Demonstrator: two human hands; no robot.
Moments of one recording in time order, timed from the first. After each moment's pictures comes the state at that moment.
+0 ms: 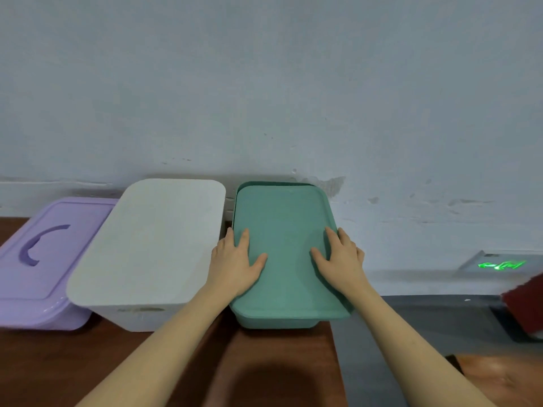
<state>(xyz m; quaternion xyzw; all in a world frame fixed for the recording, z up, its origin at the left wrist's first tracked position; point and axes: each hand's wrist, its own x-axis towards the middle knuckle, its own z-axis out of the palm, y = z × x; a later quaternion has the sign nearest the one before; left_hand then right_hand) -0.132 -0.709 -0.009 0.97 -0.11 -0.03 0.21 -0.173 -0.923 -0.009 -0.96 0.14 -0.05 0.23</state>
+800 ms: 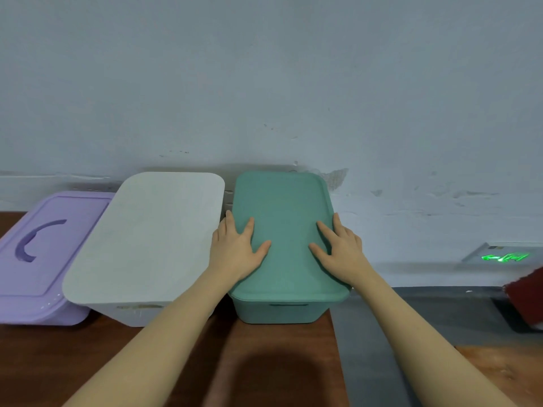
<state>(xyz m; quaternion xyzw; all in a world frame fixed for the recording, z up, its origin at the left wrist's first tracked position) -0.107 -0.717 -0.017 0.98 -0.12 0.00 0.13 -0.161 -0.935 -0.009 -0.98 0.07 0.00 0.19</state>
